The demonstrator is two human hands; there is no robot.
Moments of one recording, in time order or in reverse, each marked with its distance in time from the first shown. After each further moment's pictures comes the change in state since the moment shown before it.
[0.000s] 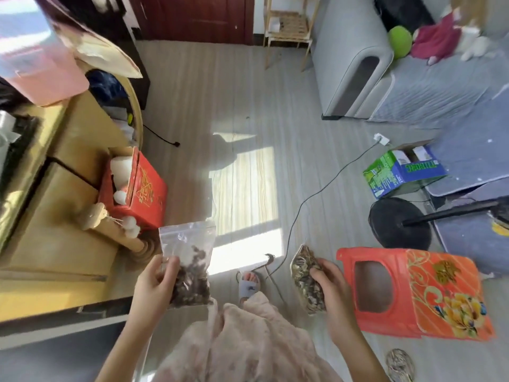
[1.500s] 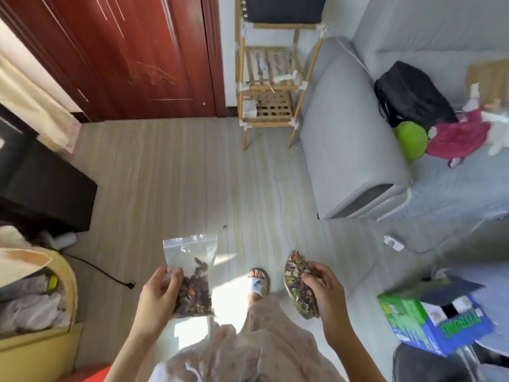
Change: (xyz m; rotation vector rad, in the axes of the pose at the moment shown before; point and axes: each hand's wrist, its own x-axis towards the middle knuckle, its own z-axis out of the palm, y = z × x) left_hand 0.720 0.356 0.239 0.017 -0.092 0.000; right_hand 0.691 -0.409 0.202 -0.038 0.031 0.028
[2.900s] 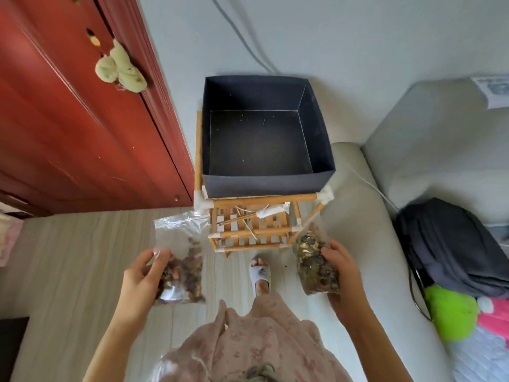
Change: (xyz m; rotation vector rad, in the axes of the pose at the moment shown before) left_hand 0.600 0.401 0.170 -0.246 0.049 0.020; right_hand 0.607 -0.435 0.100 0.280 -0.135 0.047
